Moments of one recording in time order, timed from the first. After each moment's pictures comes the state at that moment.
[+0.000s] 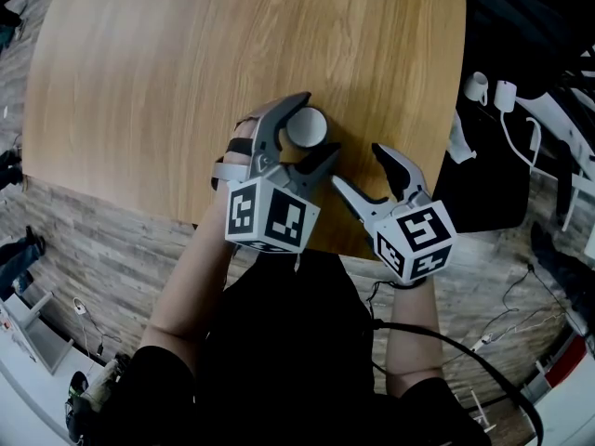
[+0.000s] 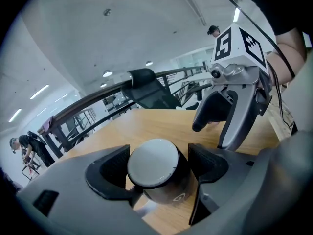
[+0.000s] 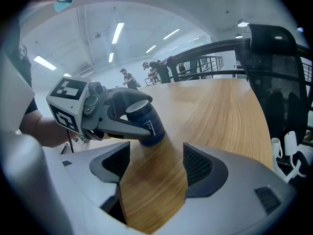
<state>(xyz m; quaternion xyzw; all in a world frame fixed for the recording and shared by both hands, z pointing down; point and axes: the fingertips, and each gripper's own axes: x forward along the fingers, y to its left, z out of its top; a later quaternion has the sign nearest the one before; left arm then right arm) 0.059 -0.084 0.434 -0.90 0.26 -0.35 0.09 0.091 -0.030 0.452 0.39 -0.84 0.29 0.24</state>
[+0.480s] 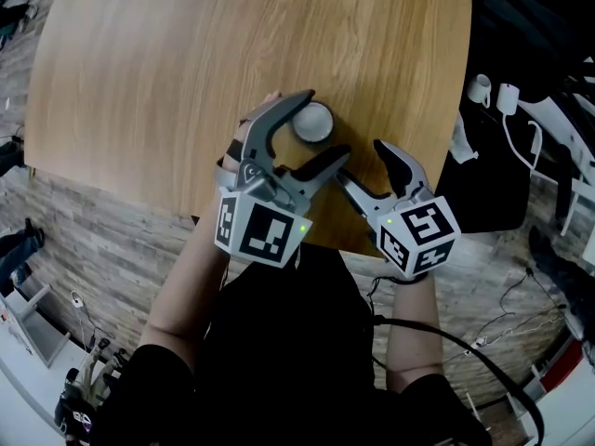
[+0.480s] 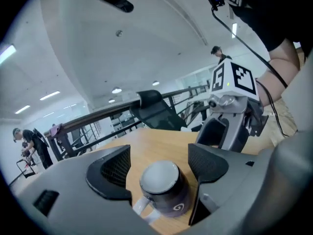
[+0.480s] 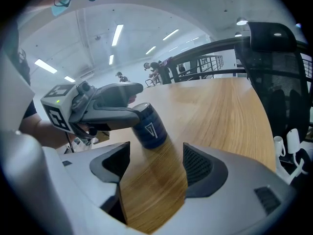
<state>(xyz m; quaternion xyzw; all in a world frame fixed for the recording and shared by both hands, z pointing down) 0.054 -0.078 0.384 -0.93 0.28 -0.23 0.10 0.087 -0.034 0.449 0.39 -0.84 0.29 0.22</state>
